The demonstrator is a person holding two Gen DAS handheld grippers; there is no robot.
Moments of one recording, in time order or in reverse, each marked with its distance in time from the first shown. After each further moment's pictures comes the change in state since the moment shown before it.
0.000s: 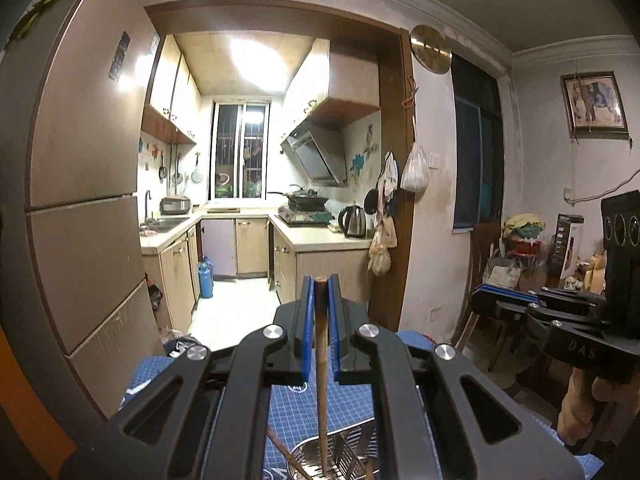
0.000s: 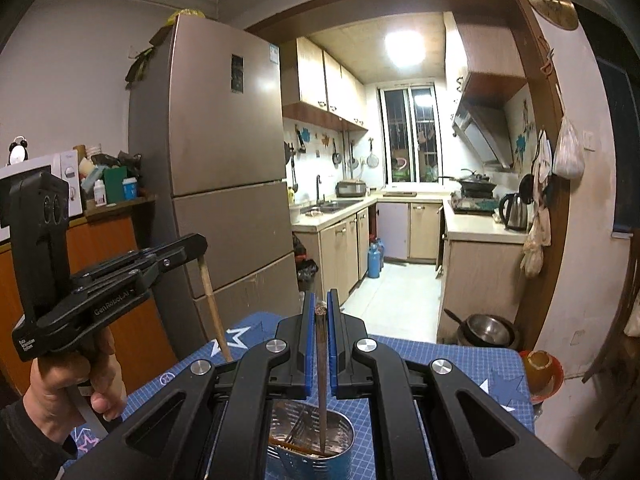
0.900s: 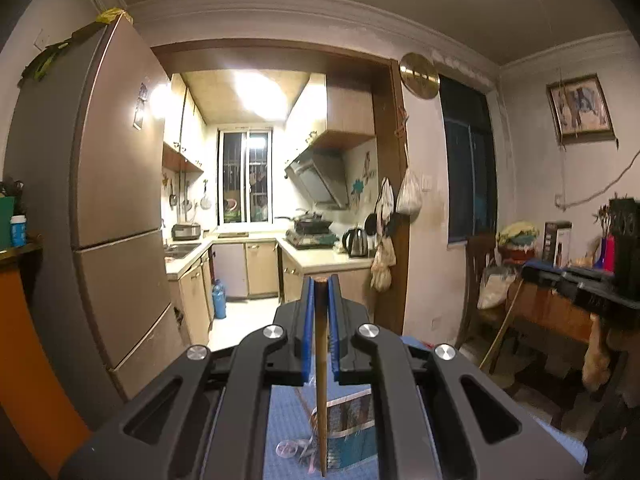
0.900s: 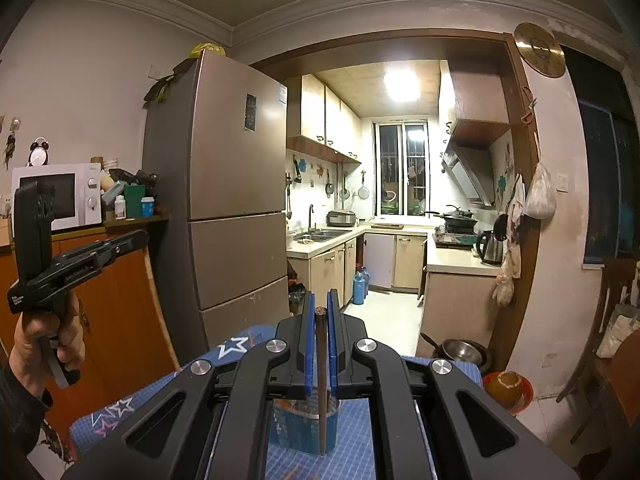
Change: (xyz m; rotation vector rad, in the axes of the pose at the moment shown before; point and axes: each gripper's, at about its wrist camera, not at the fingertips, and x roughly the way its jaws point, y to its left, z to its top) left arm -0.129 -0.007 0.036 0.043 -0.089 0.020; right arm -0.147 0.022 0.025 -0.058 -0.121 -0.048
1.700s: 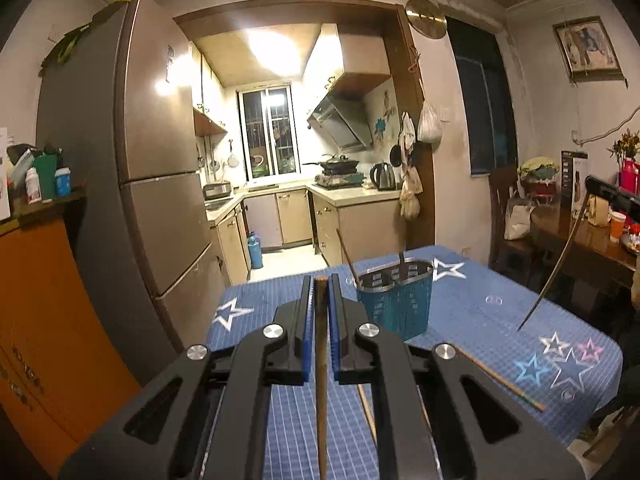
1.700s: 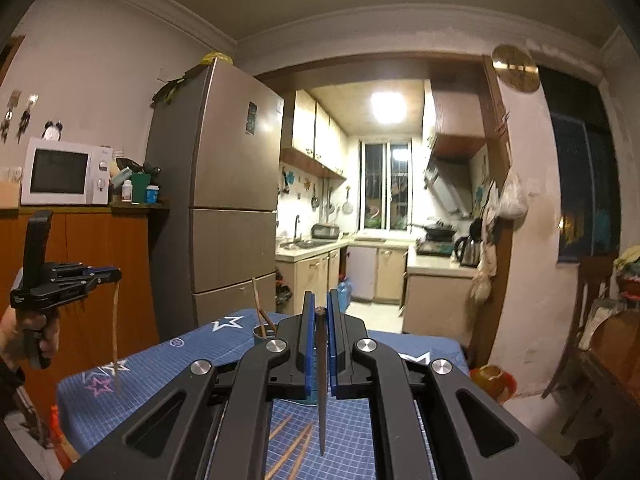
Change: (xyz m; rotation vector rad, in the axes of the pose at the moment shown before) left arm -0.094 0.028 -0.114 0.090 0.183 0.116; right arm -0.111 0.018 -0.119 -0.012 -0.059 -0.060
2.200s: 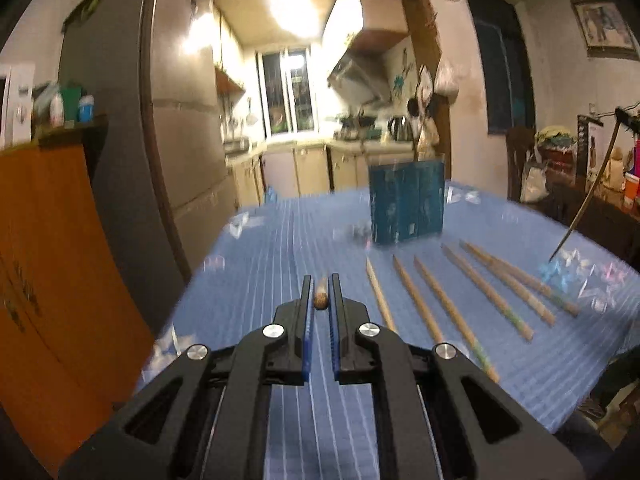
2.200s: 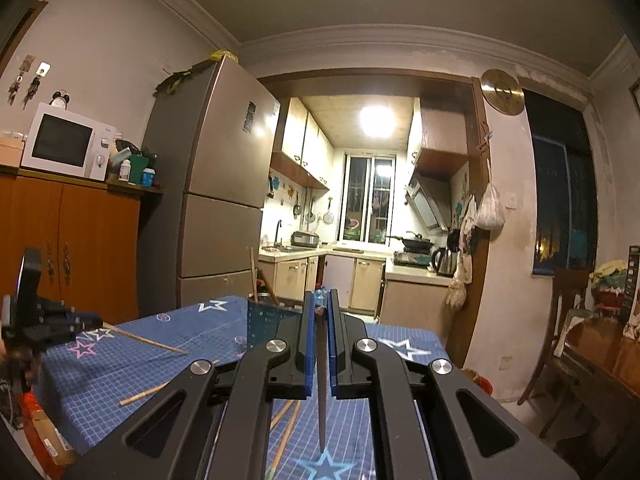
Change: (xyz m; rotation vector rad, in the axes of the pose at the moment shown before) left arm -0.013 -0.010 -0.132 -0.020 0.115 0.070; right arm -0.052 0.036 -0.081 -0.096 -0.090 -0.097
